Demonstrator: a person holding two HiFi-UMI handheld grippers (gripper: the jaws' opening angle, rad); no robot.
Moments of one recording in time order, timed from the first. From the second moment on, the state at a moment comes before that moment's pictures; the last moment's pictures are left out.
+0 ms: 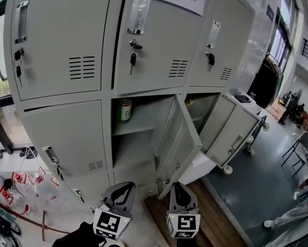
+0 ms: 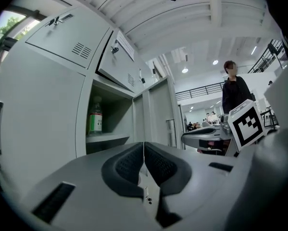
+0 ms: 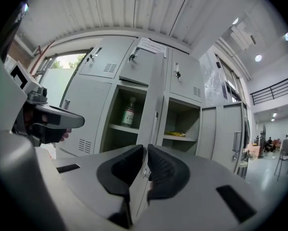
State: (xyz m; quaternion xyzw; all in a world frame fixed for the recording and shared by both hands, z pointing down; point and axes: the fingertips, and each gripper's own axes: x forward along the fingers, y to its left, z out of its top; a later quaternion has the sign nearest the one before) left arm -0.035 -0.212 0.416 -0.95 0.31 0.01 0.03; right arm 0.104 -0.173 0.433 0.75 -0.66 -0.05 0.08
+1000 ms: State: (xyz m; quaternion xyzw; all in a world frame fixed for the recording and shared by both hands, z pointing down) left arm 0.042 -0.197 0.416 -0.94 0.33 -0.03 0.03; right arm 0.235 -0.165 0.435 0.77 -0.63 -0.04 0.08
